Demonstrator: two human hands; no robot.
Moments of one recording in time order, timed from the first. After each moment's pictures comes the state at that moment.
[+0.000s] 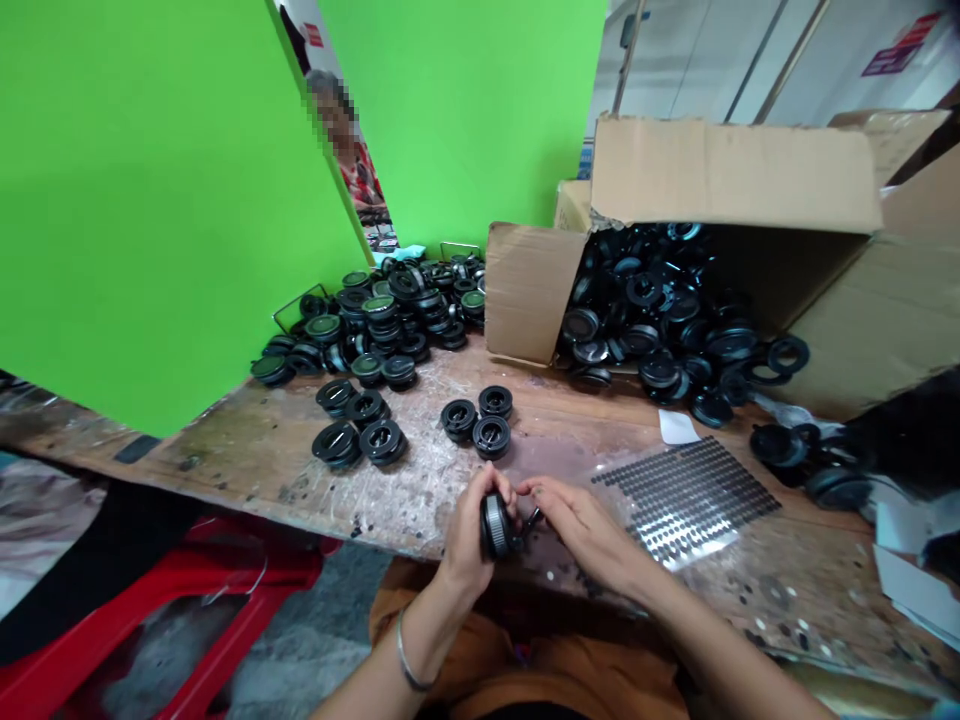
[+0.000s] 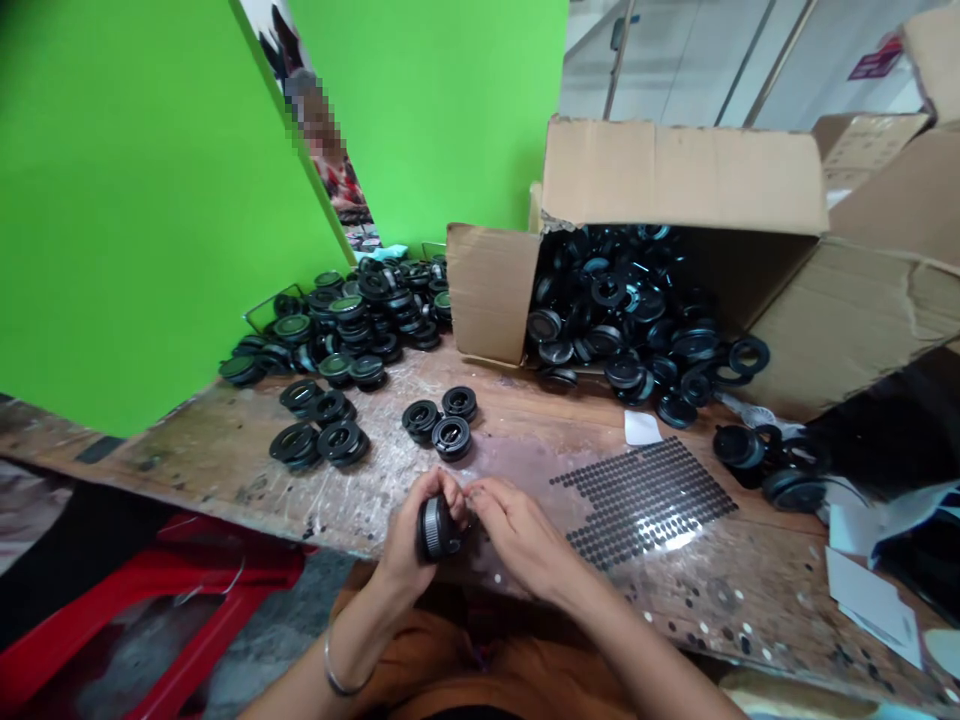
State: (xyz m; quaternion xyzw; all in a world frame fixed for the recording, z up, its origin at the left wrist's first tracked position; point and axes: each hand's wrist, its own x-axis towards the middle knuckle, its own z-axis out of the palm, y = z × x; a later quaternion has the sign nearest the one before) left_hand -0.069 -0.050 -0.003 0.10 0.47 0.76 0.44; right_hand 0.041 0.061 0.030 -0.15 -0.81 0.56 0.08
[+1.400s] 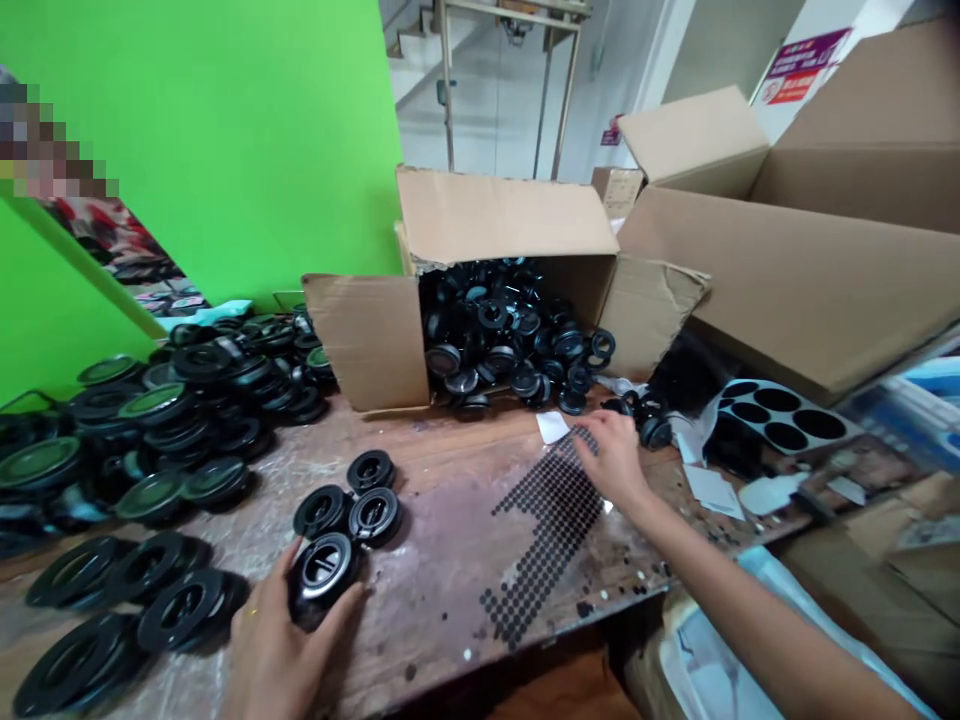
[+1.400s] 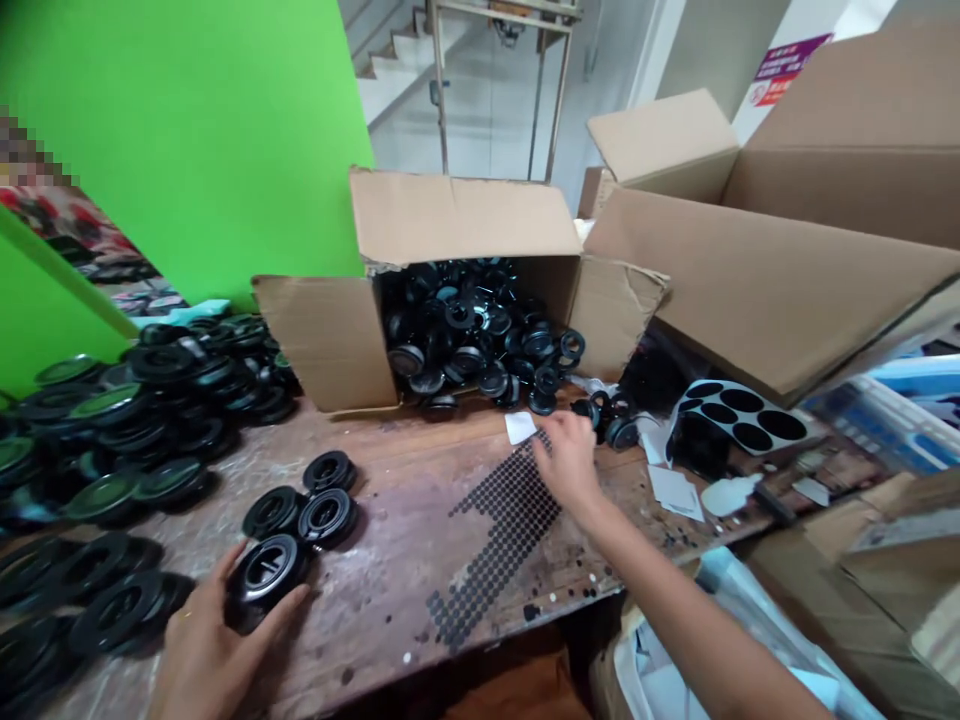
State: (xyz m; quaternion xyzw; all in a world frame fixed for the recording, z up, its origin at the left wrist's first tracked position) left_hand -0.177 -0.072 -0.042 0.42 0.86 0.28 -0.05; right_hand 0.143 0.214 -0.007 -0.43 -0.84 0.02 0.33
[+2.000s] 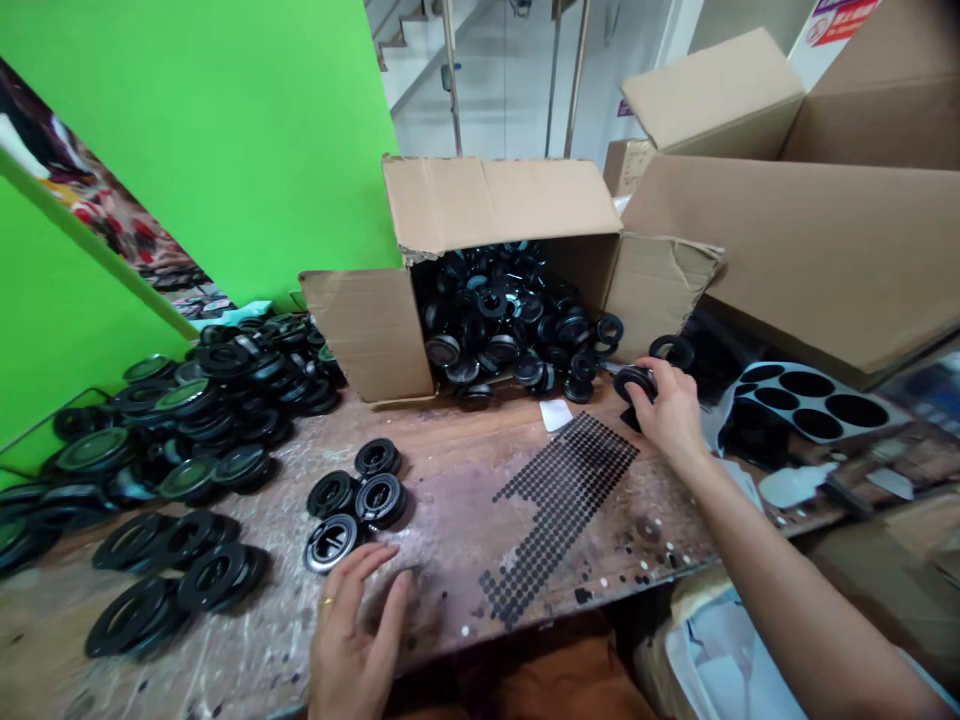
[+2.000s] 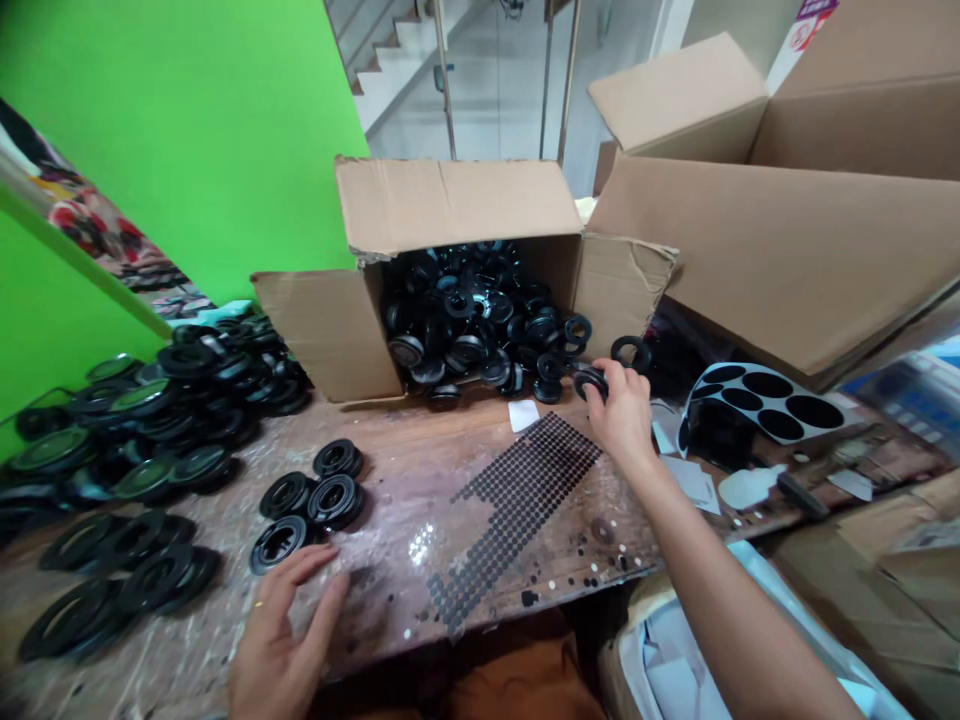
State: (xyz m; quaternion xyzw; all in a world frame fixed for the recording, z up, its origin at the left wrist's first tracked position) left_hand -0.088 -0.061 -0.018 0.46 0.76 0.46 0.01; right_hand 0.187 0.260 0.029 -0.53 -0.76 0.06 0.36
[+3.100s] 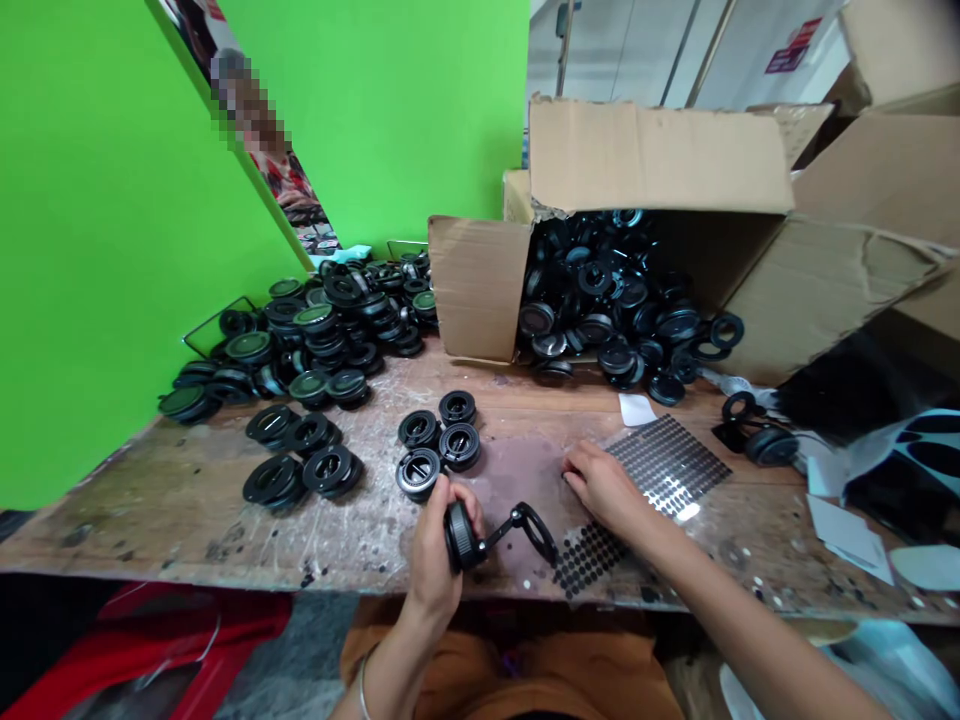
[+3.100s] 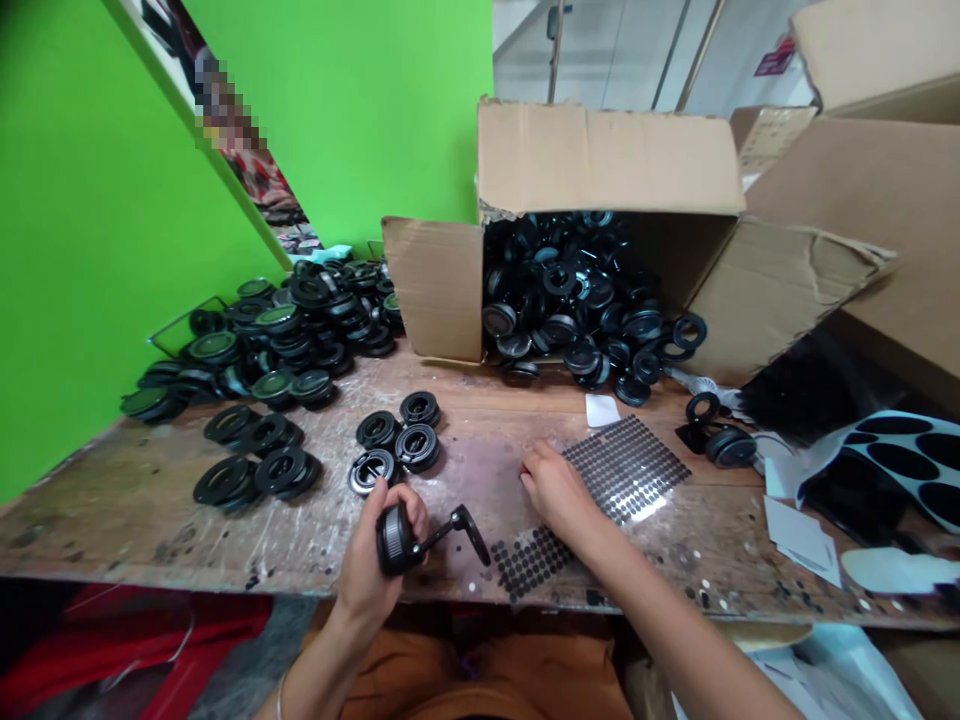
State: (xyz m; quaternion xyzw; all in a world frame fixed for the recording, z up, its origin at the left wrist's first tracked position) left_hand -0.070 -0.043 0.005 0.09 0.51 0.75 0.42; right_hand 0.066 0.143 -0.031 -0.28 -0.93 0.22 0.08
